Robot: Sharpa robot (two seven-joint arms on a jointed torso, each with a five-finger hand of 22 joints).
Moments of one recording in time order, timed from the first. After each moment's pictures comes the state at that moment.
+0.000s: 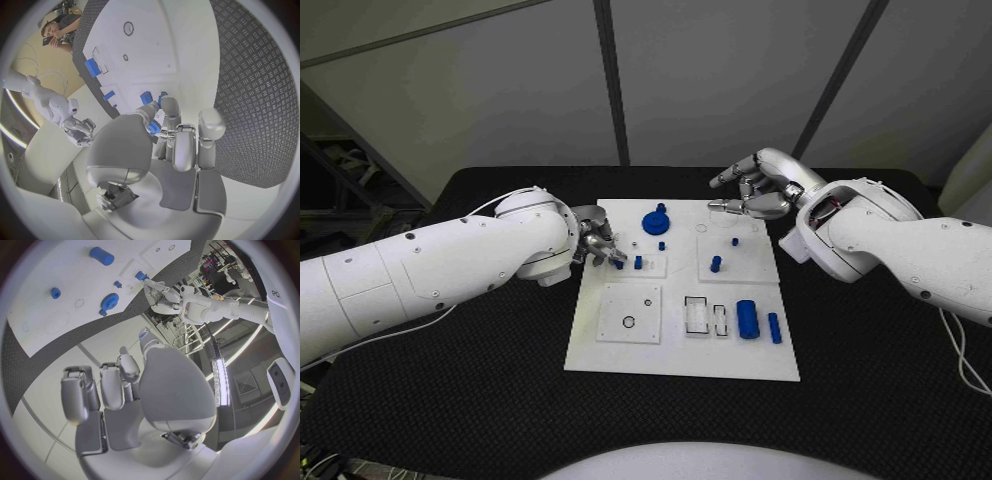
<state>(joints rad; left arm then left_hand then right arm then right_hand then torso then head) 1.21 -0.73 0.02 1.46 -1.13 0.03 -0.59 1.25 -0.06 0.41 0.10 0.14 1.11 0.04 0.21 0.81 1.46 -0.03 0.44 1.05 1.47 -0.09 1.46 1.31 0.12 1.25 0.03 1.23 1.08 1.21 -0.82 0.05 1.52 -1.12 -0.39 -0.04 1.39 -0.16 0.15 0.29 0.08 0.93 0.13 0.07 0.07 1.35 0.04 1.14 1.22 1.47 -0.03 1.39 1.26 0.02 1.47 0.08 1.54 1.31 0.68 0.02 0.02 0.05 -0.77</state>
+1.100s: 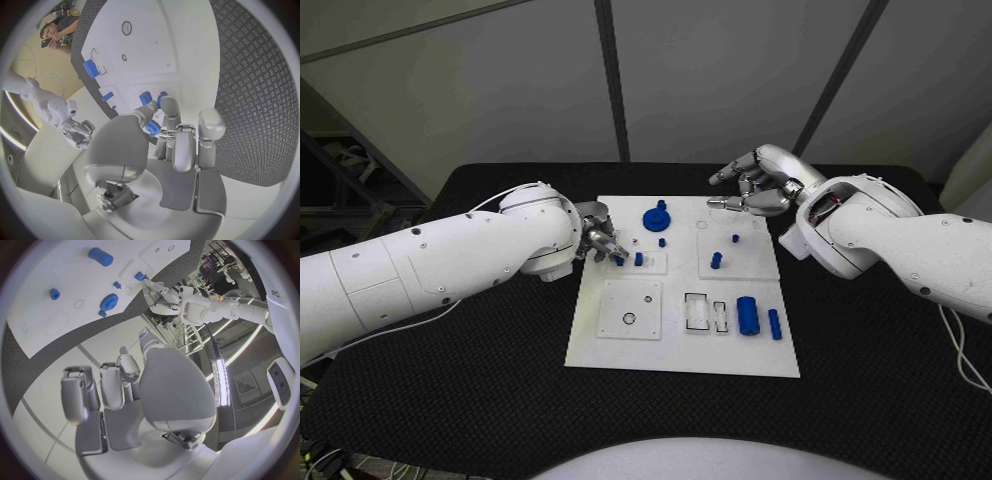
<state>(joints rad) 1.21 -0.71 0.02 1.44 -1.15 0.04 -0.60 1.17 -0.08 0.49 0.02 0.05 1.12 0.03 0.22 0.90 1.47 -0.03 0.44 1.07 1.47 -0.09 1.46 1.31 0.12 1.25 0.02 1.23 1.08 1.21 -0.81 0.05 1.52 -1.12 -0.38 -0.04 1.39 -0.16 0.15 0.28 0.08 0.93 0.13 0.07 0.07 1.35 0.04 1.14 1.22 1.47 -0.03 1.39 1.26 0.01 1.47 0.08 1.54 1.31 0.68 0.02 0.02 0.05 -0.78</state>
